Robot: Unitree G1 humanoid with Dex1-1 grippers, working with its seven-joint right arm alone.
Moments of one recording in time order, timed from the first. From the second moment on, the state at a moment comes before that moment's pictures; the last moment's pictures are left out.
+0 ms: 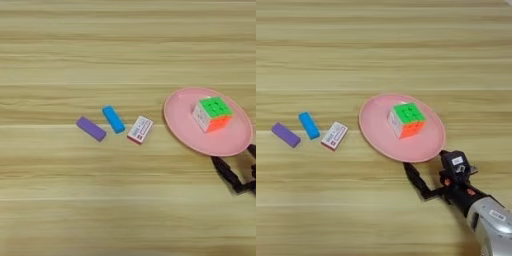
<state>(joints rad) 0.23 -0.43 -0.29 0.11 0.22 0.09 0.65</state>
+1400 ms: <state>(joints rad) 0.41 -0.29 0.00 -0.50 0.27 0.36 0.53</state>
